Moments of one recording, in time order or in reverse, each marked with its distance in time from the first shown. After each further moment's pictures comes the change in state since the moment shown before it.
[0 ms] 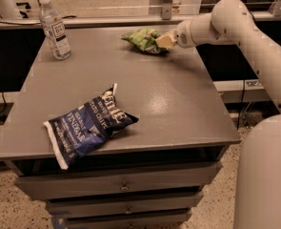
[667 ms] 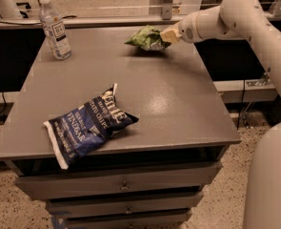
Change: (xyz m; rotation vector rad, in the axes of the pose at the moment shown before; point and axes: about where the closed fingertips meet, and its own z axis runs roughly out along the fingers) arm -0.018 0.004 -0.028 -0.007 -0.030 -0.053
